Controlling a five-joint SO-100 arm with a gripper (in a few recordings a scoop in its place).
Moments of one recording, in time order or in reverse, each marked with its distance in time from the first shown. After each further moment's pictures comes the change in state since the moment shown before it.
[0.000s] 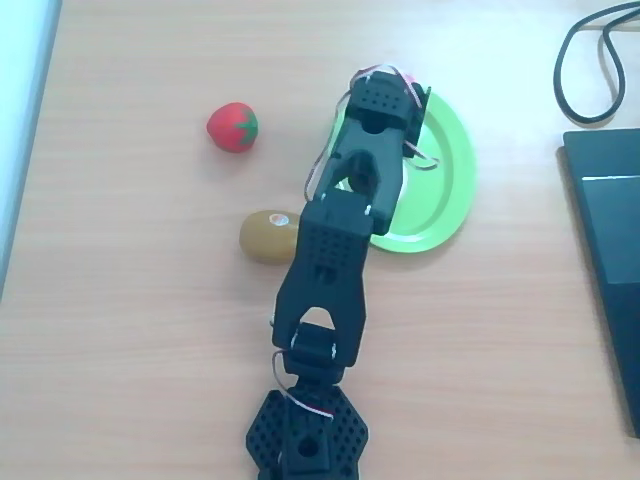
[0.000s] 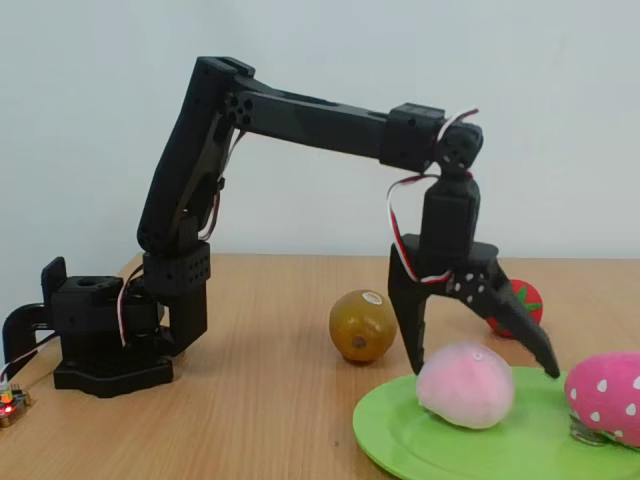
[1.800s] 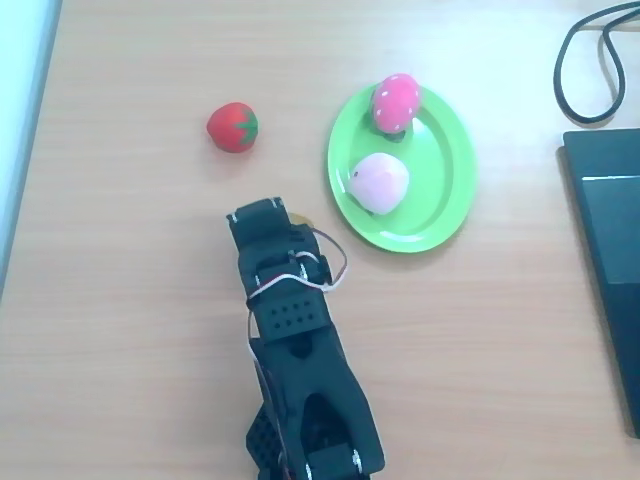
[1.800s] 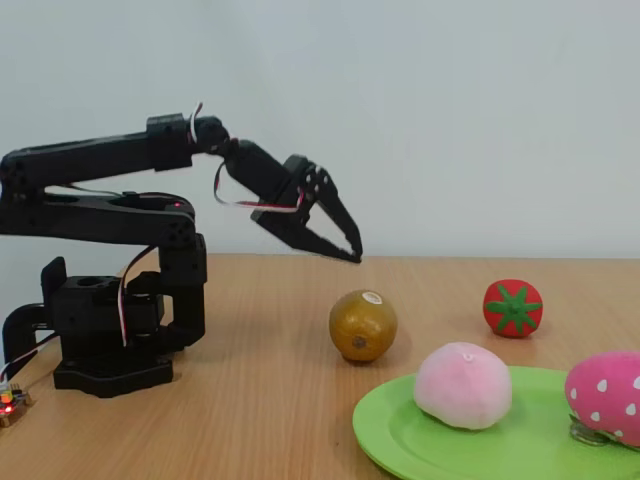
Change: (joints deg) arm -30.9 104.6 91.1 -38.6 -13.2
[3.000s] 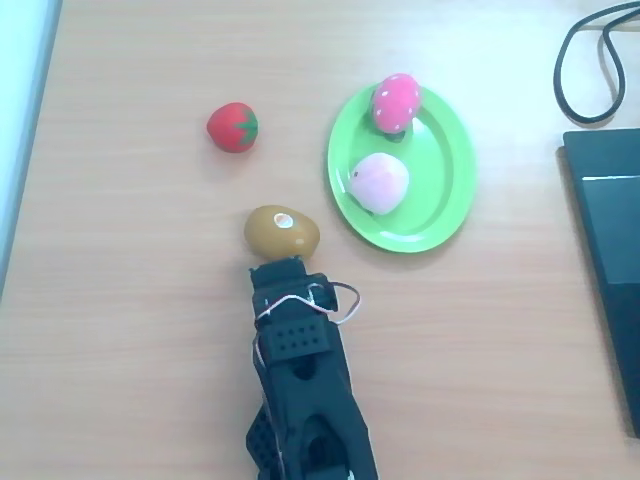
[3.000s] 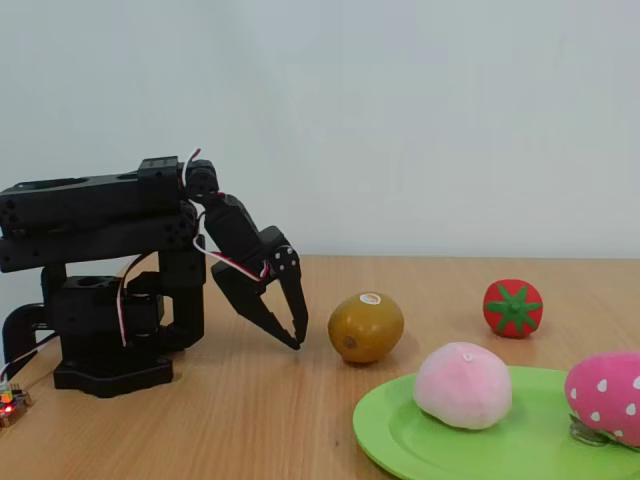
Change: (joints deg) arm 3.7 13.3 16.2 18.7 1.2
